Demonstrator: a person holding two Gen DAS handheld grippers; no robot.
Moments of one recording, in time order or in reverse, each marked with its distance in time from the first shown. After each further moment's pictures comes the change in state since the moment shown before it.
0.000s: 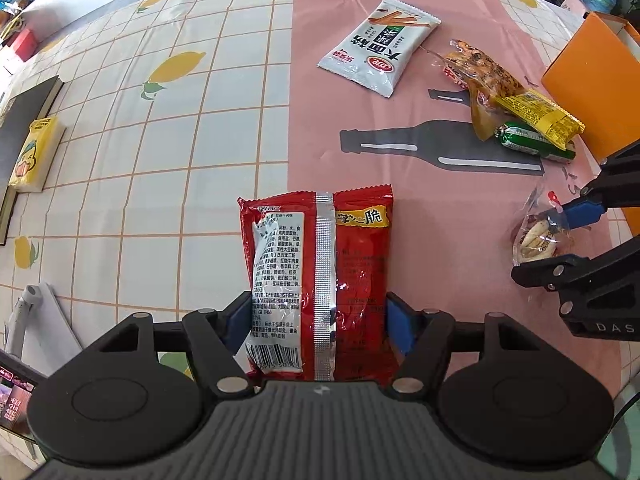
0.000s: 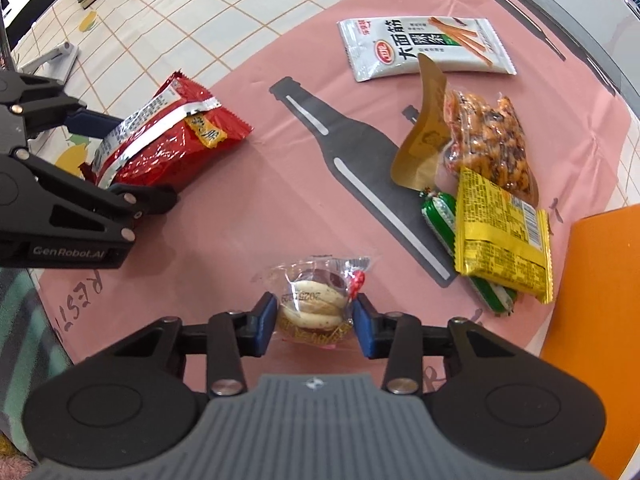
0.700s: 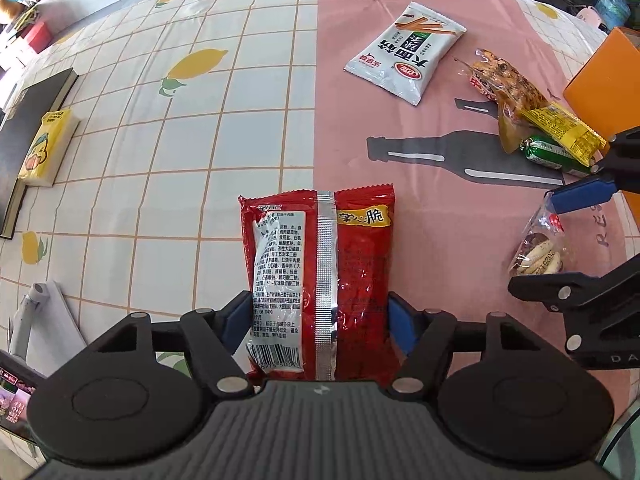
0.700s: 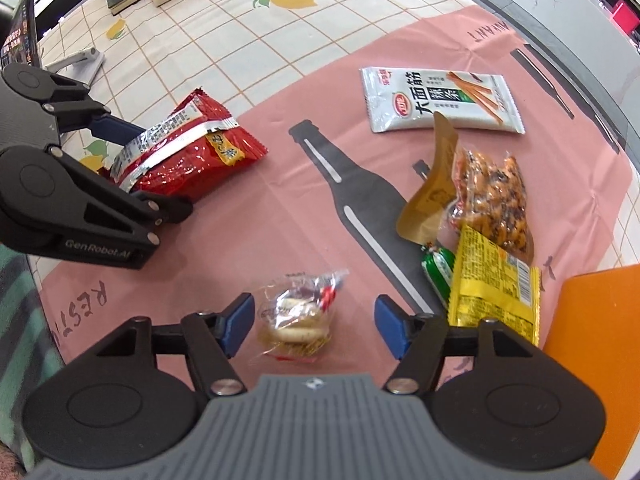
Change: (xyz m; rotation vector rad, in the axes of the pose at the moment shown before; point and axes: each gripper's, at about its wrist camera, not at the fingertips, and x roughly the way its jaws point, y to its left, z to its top) left arm 0.007 0.008 0.003 -0.045 -0.007 0.023; right arm -0.006 0.010 0.018 -0.105 -0.083 0.008
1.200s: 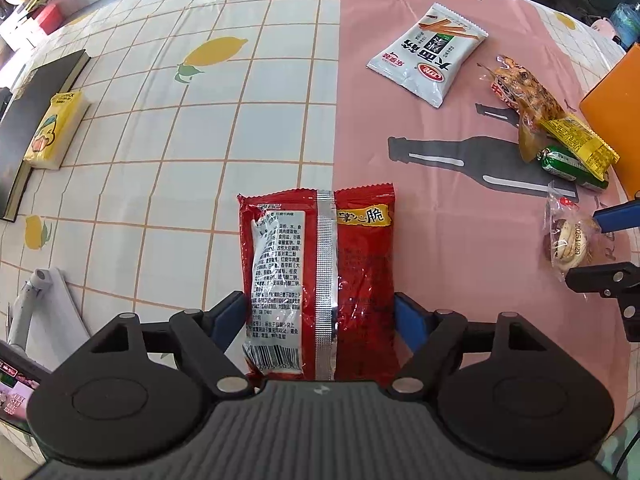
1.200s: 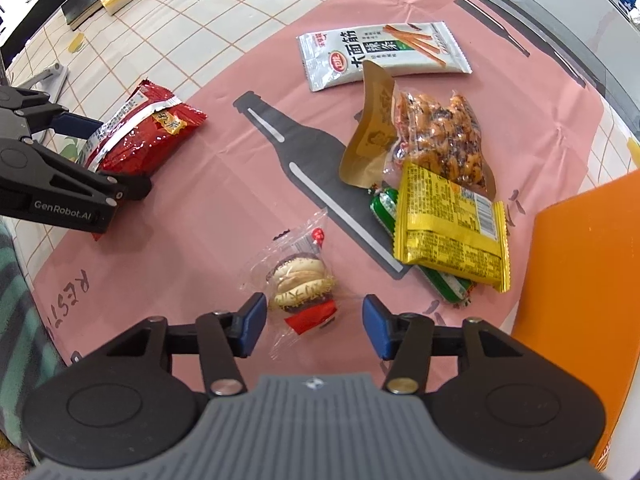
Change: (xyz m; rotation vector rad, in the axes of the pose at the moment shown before) left arm 0.003 0.006 0.001 -0.057 0.018 0.007; right arm -0.012 -0.029 -0.022 0.122 0.049 -0.020
